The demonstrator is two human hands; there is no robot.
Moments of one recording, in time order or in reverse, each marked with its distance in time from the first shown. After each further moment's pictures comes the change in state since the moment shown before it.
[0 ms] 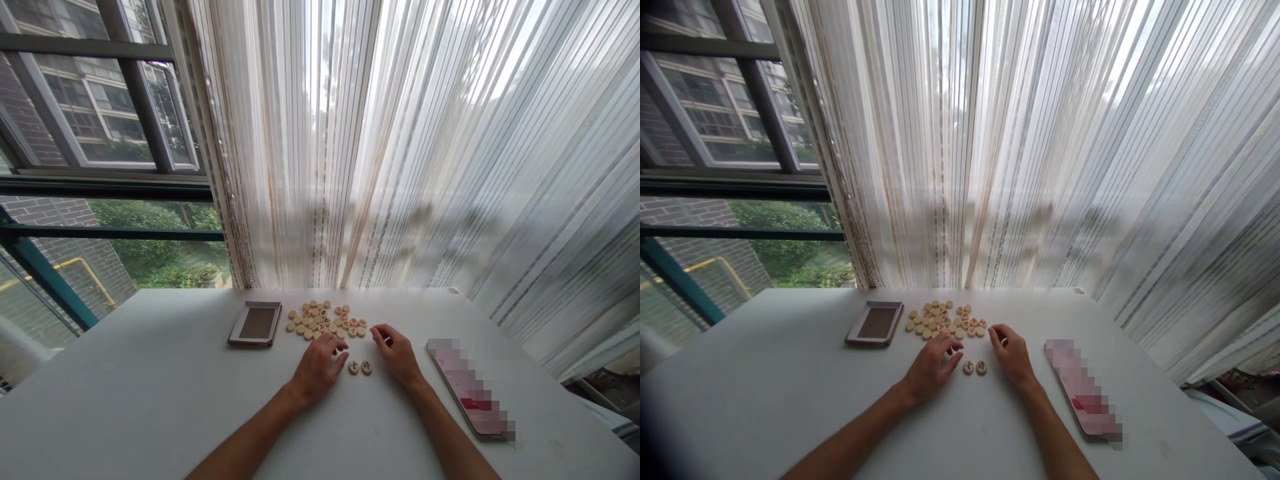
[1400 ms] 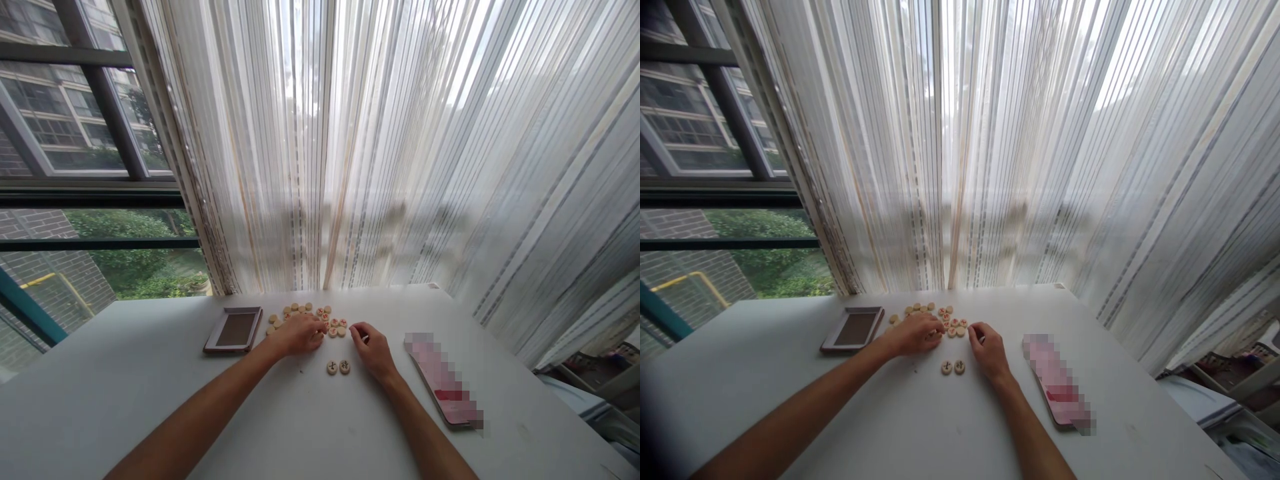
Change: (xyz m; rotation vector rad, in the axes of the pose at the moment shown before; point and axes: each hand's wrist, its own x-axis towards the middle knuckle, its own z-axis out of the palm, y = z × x) left_hand 0.075 -0.020 -0.030 0.199 -0.388 0.196; right_hand 0.002 0.004 0.005 0.074 0.055 -0.031
